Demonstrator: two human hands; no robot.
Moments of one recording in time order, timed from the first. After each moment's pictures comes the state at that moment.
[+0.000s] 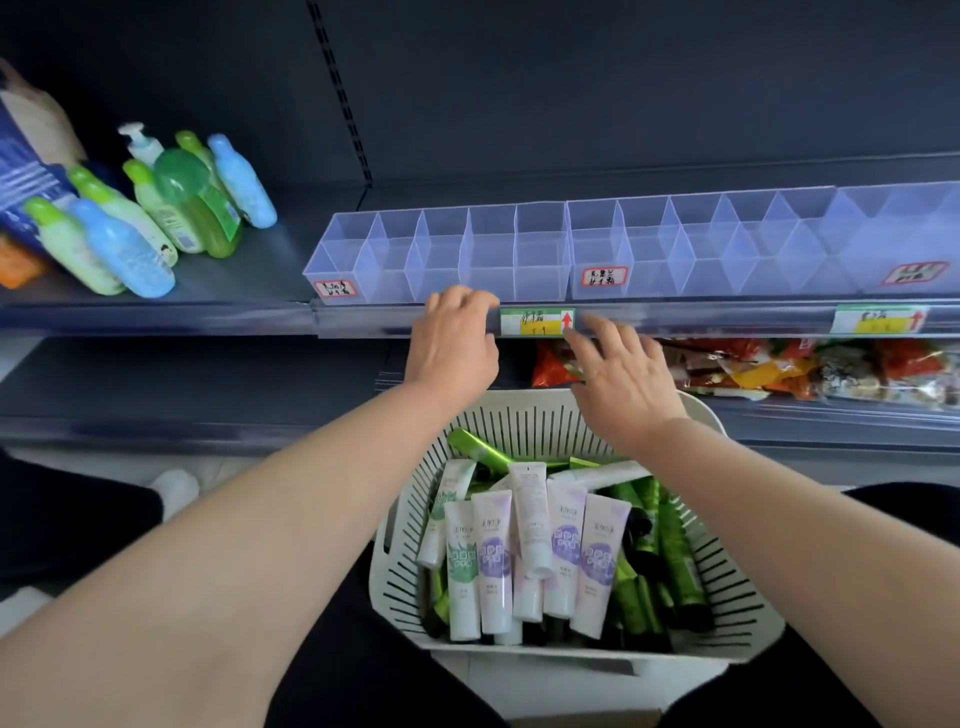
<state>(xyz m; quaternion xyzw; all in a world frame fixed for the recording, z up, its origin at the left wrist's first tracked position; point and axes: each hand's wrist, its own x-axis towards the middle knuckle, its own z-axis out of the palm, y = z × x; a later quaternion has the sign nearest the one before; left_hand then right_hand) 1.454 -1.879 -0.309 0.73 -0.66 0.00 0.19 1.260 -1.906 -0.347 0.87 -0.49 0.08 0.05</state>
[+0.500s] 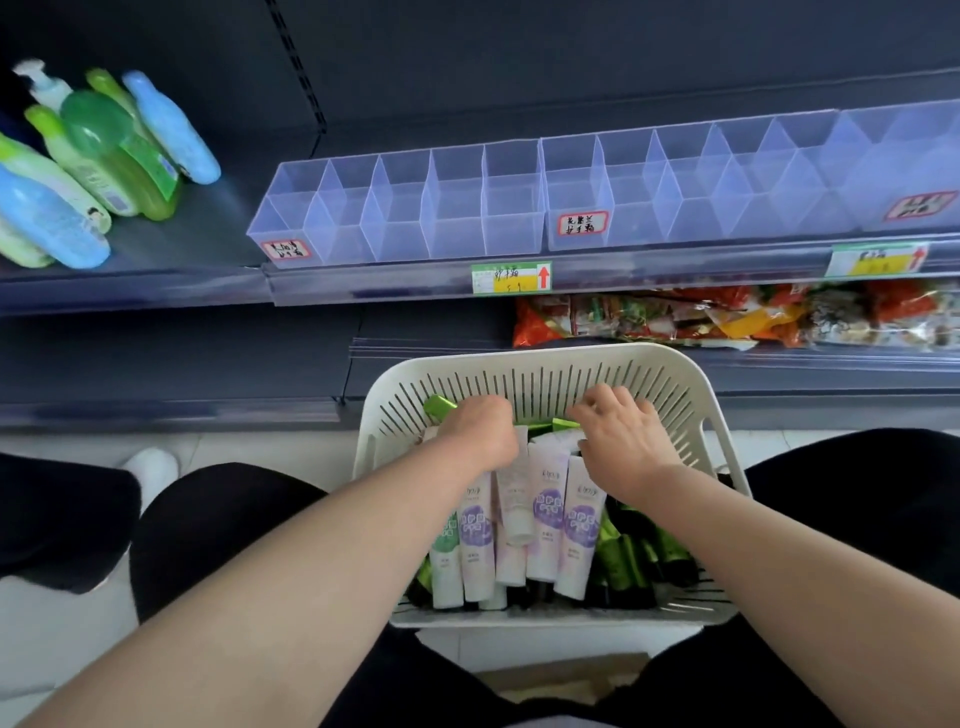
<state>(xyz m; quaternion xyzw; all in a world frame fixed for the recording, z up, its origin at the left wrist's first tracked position) 1.398 -1.844 -0.395 0.74 -0.62 -0.24 -0.07 1.229 -1.863 -0.418 0.86 -0.50 -0.05 -0.07</state>
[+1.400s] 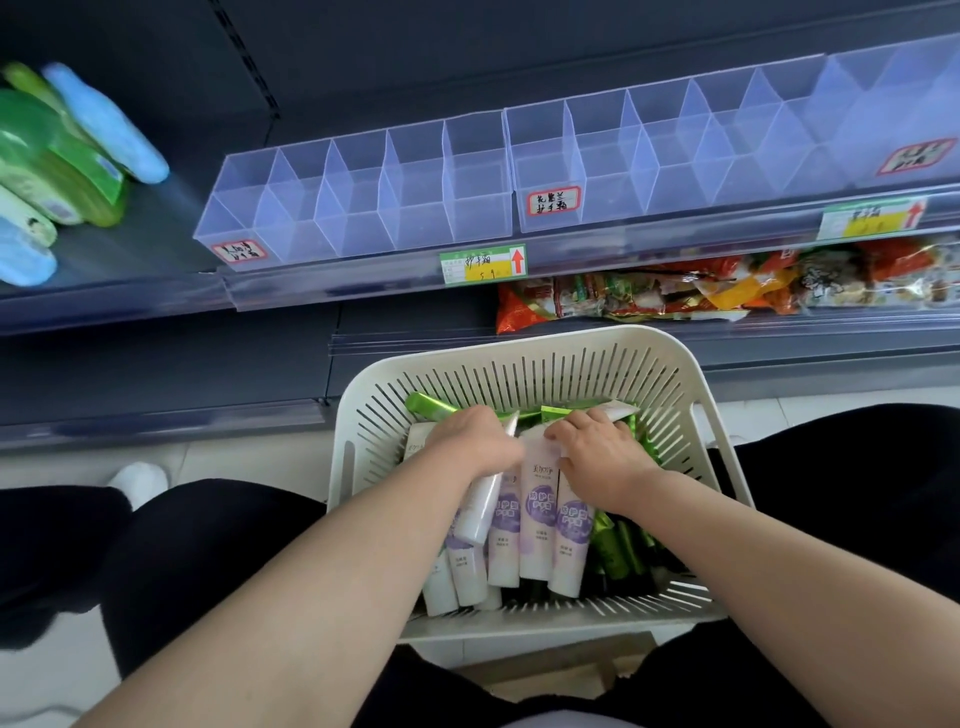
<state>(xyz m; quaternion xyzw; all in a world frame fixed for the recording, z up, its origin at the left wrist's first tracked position) 1.388 -1.851 -0.424 0.79 -0.52 -0.33 -0.10 1.228 -1.855 -0.449 0.83 -0.50 -0.09 -0.22</state>
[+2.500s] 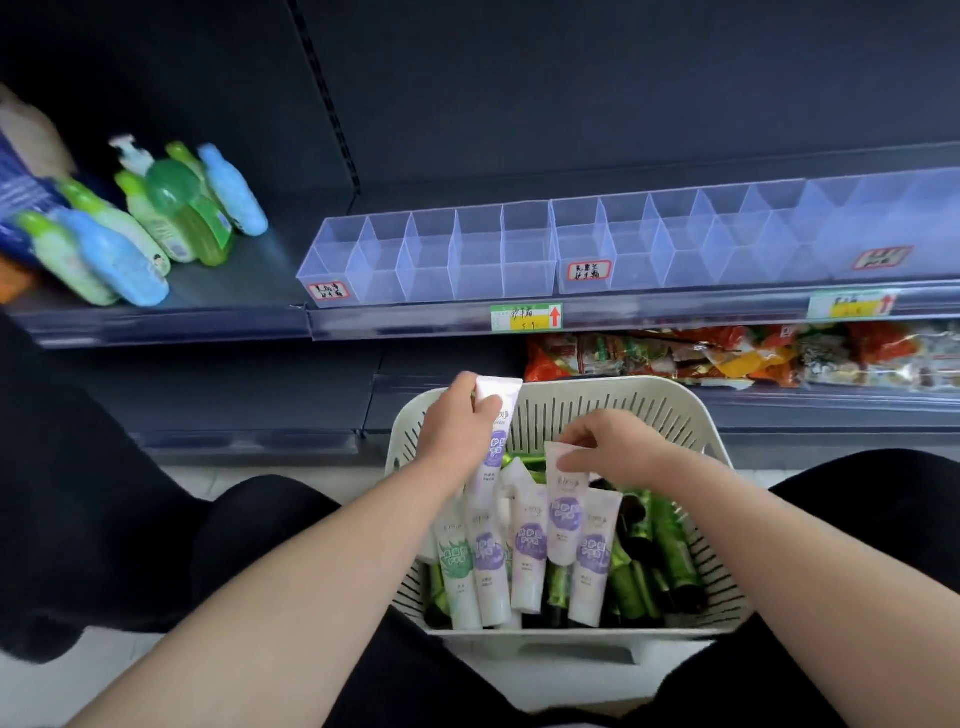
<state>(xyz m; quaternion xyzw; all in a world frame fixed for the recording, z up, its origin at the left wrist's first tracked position) 1.431 -1.825 -0.365 0.78 -0.49 -0.25 0.30 1.241 -1.865 -0.360 0.79 -0.49 0.00 -0.38</state>
